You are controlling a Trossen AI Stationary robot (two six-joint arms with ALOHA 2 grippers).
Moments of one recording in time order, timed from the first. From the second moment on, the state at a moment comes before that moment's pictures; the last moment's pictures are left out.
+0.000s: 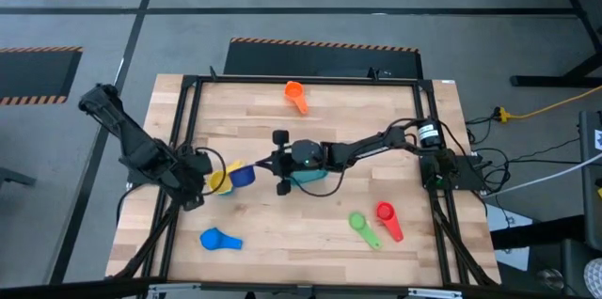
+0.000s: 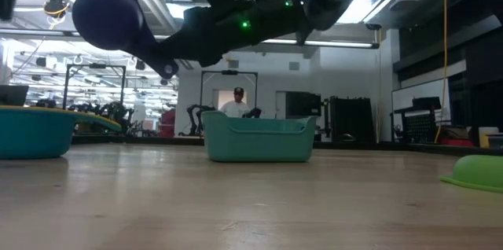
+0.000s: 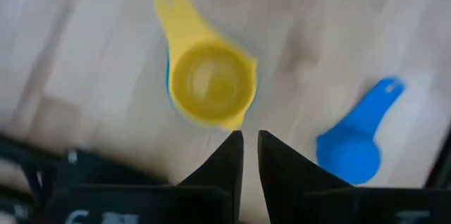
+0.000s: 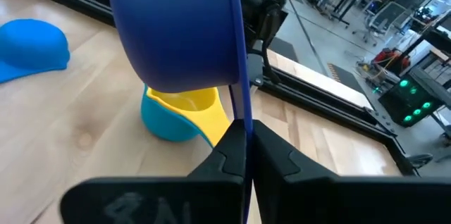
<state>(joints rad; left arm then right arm) -0.72 0.99 0.96 -1.30 -0.22 -1.12 0.07 2.11 1.34 0.51 0.09 -0.40</state>
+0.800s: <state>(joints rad) -0.62 1.07 0.69 -1.19 -0.13 -1.33 0.09 2.11 1.34 0.51 0.08 -0.48</state>
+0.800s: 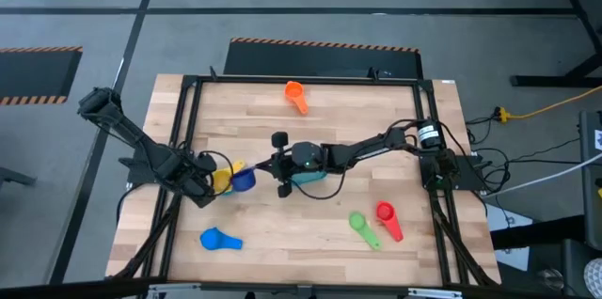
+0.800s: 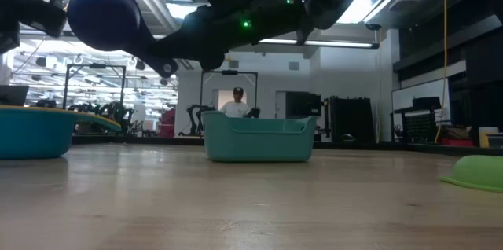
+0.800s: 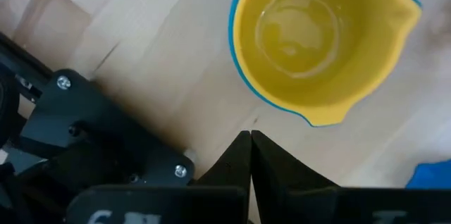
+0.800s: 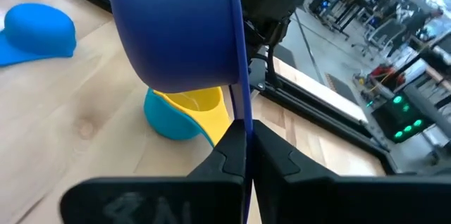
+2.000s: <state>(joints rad) -0.34 1.22 0.69 -0.79 -0.15 -0.88 0.14 2.06 1.34 0.40 0.24 -1.01</state>
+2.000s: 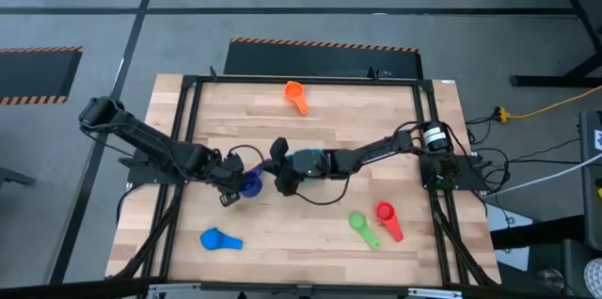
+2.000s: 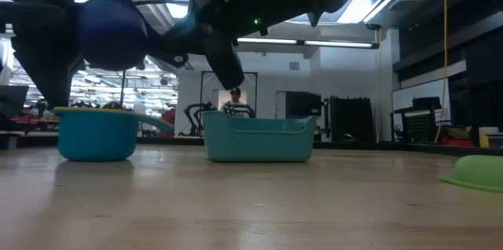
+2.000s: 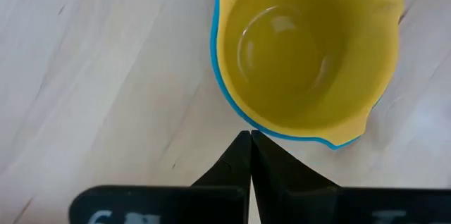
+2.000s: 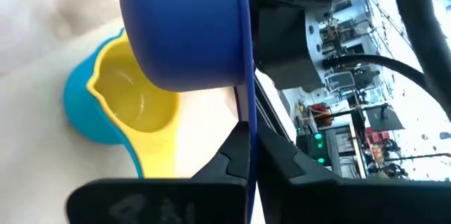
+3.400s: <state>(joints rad) -0.39 1.22 1.05 -1.17 -0.22 -0.77 0.06 2.18 1.34 0.58 0.11 -1.06</state>
